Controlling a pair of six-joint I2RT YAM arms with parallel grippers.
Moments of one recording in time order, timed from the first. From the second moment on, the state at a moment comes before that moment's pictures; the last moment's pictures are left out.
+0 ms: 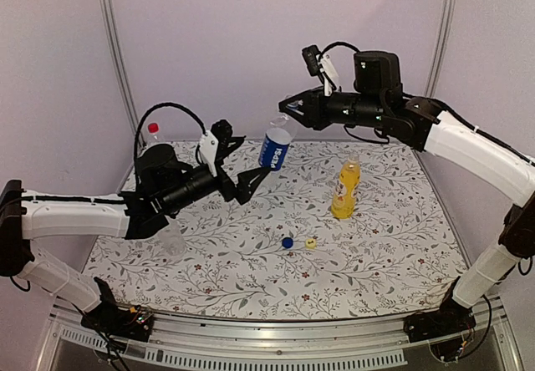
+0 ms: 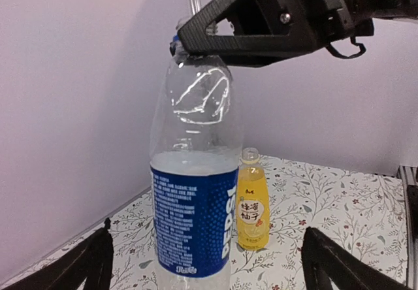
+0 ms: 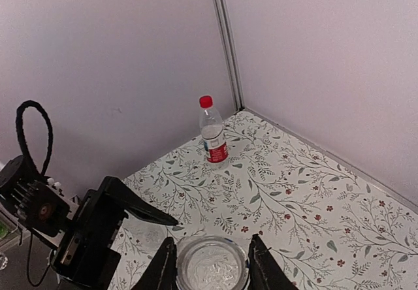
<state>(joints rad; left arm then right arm) -0.89 1.35 0.75 0.68 0.04 0.12 0.80 1.58 1.62 -0.24 -0.23 0.17</state>
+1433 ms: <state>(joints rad) -0.80 1.29 0.93 0.42 -0.24 0.15 0.76 1.78 1.40 -0.09 0.04 0.06</state>
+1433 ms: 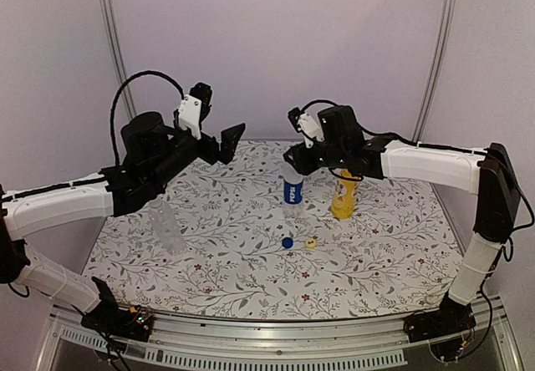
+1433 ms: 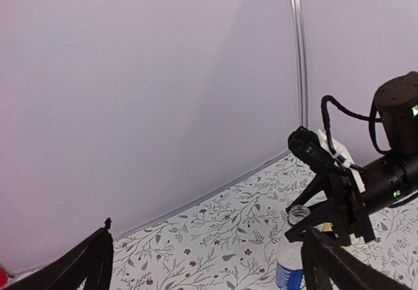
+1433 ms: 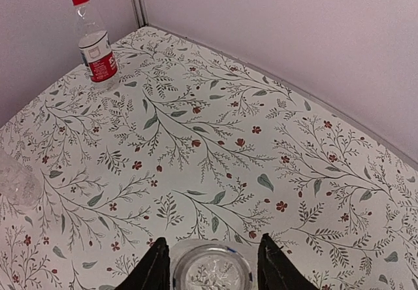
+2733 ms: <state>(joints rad) -0.10 1.49 1.27 -0.09 -0.13 0.12 0.76 1.60 1.42 -0.16 0.01 0.04</state>
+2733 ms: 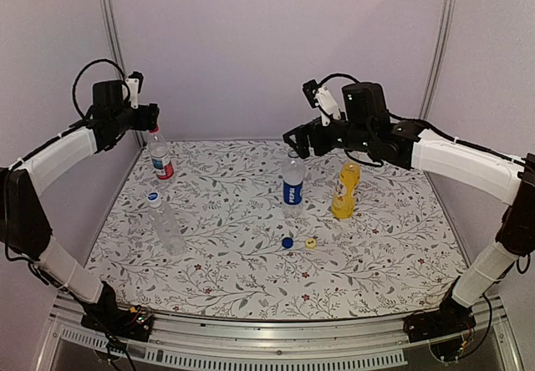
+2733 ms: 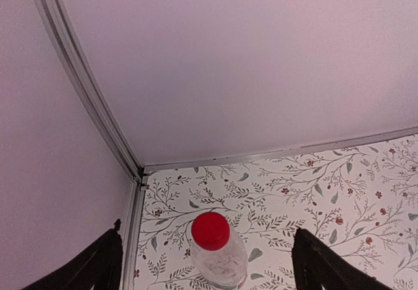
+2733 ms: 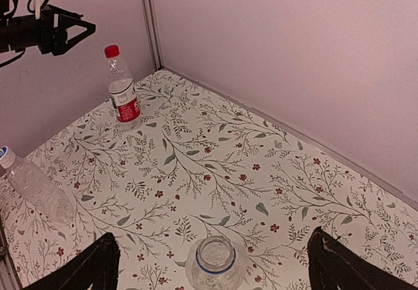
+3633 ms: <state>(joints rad) -0.01 1.79 1.44 -0.14 0.07 0.03 0.76 1.60 1.40 -0.17 -0.04 0.04</state>
